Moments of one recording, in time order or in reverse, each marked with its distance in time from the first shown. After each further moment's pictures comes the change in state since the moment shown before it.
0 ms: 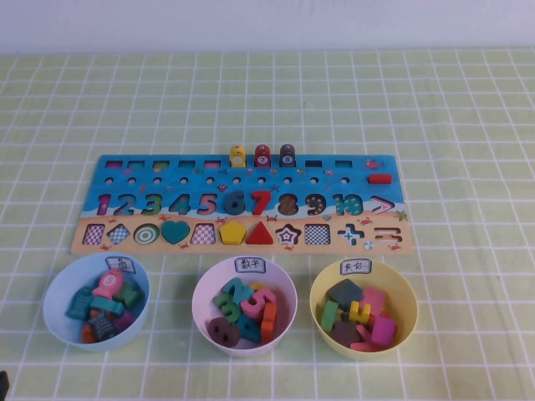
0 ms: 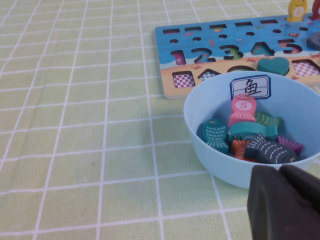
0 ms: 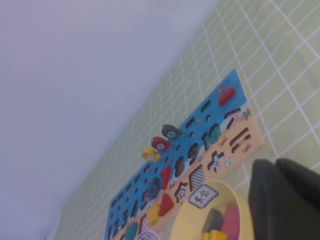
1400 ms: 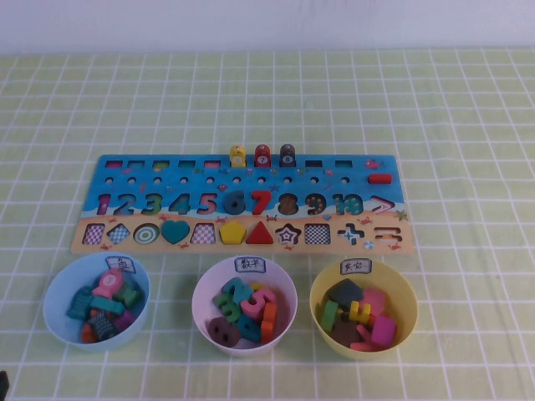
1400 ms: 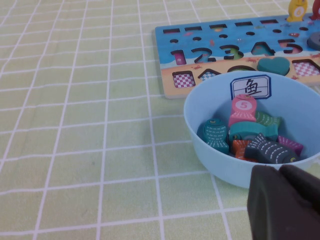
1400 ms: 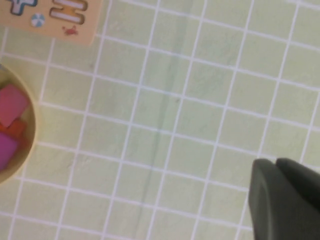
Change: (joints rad) right arm 0.086 1.351 -1.317 -0.973 0.885 -0.194; left arm 0.000 0.000 0.000 0.000 0.000 0.000
